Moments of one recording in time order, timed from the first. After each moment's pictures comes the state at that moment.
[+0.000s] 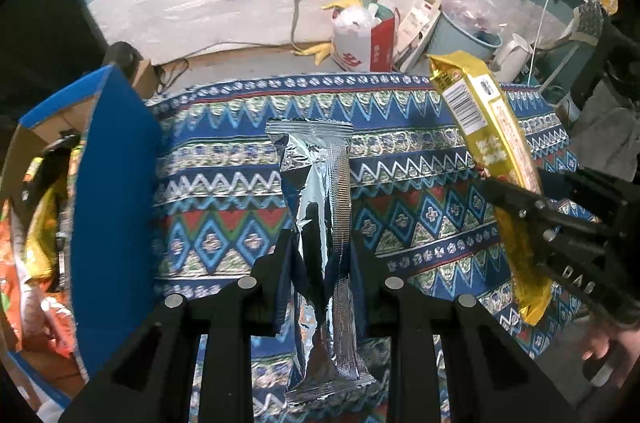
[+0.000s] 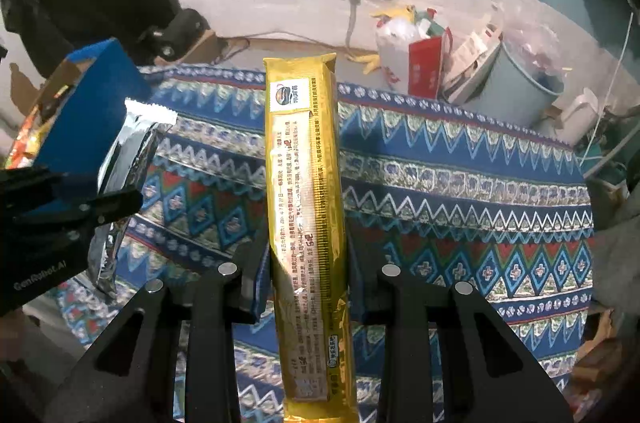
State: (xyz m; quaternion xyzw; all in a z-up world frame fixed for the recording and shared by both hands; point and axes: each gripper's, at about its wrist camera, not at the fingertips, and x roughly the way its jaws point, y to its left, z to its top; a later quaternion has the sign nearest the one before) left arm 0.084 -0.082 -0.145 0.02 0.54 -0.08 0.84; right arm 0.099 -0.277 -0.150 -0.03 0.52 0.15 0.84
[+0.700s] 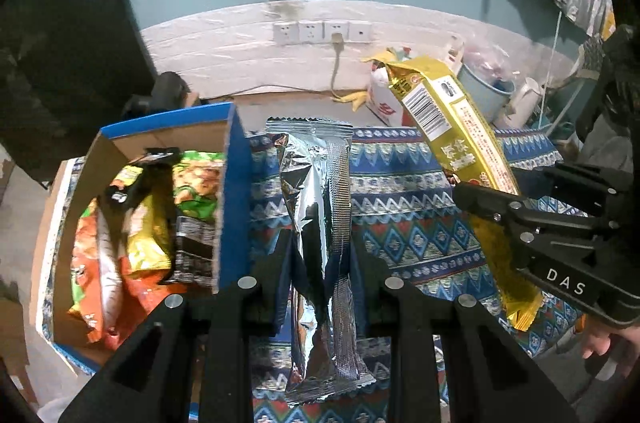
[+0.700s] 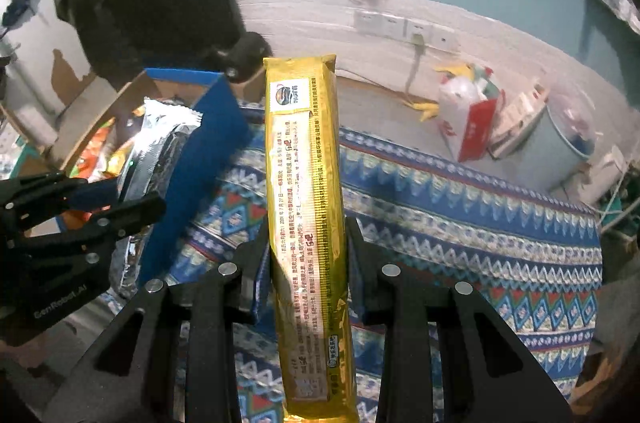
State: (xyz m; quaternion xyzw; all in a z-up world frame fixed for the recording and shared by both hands) left arm 0.046 -0.010 -0.083 0.02 0.47 -0.04 0.88; right arm 0.086 -0.185 -0.085 -0.05 0.47 0.23 0.85
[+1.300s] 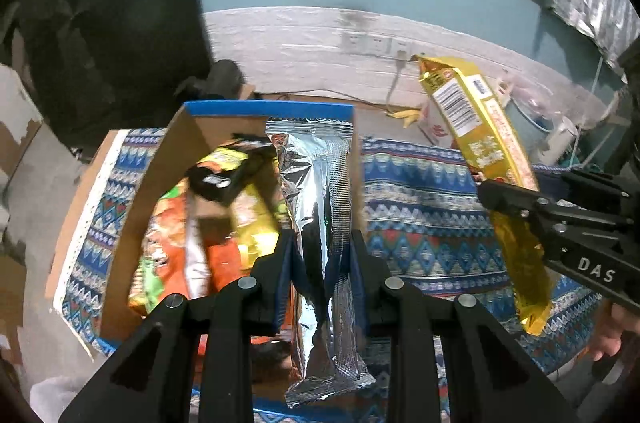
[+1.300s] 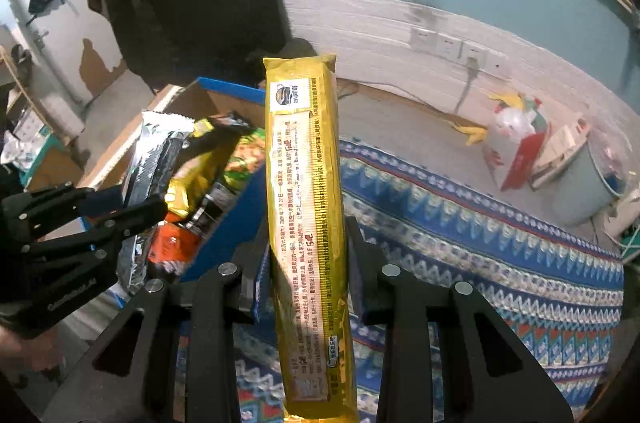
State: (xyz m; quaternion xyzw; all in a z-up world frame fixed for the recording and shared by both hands) left arm 0.036 0.094 -0.075 -0.03 0.46 0.03 0.89; right arm 0.097 -0.098 -0.072 -0.05 0.46 0.29 0.84
